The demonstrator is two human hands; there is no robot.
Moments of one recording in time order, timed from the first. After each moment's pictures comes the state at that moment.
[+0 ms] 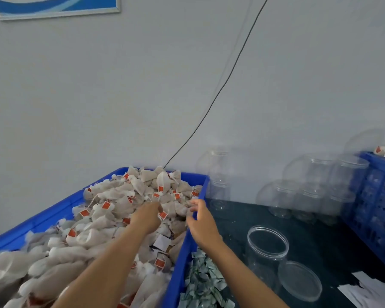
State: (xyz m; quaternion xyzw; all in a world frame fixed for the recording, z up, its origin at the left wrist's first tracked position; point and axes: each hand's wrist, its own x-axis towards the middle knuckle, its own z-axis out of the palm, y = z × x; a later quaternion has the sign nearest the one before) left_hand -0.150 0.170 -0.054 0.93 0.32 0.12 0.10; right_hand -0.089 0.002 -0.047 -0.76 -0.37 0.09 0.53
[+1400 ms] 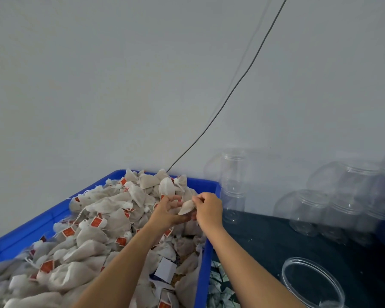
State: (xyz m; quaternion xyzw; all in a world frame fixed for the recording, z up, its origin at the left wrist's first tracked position) left_hand -0.081 0.209 -0.070 0.68 0.18 0.23 0.67; right_hand -0.005 0.104 -0.044 -0.80 -0.30 -0.05 0.51
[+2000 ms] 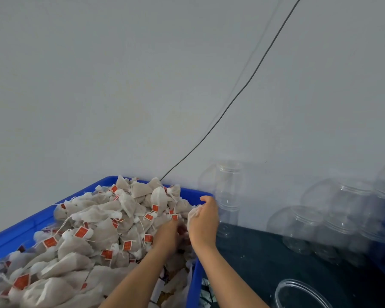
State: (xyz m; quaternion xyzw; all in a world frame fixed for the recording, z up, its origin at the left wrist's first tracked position) left_hand -0.035 0.195 -0.105 0.89 0.25 0.22 0.30; right_hand -0.006 0.102 -0.044 -0.78 -0.27 -0.14 0.54
